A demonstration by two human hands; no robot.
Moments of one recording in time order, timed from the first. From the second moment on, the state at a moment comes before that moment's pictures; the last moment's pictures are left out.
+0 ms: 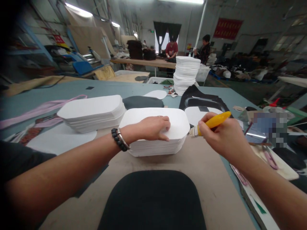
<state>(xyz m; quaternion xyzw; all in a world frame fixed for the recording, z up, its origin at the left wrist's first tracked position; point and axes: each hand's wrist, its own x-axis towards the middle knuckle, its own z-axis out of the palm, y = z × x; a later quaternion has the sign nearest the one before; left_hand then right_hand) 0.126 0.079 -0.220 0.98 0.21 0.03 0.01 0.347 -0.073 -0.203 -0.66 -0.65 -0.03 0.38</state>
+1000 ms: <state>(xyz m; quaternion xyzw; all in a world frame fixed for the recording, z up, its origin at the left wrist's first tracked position) 0.137 0.107 -0.195 0.78 0.39 0.04 0.49 0.324 0.041 -0.231 -0.51 -0.55 0.18 0.64</state>
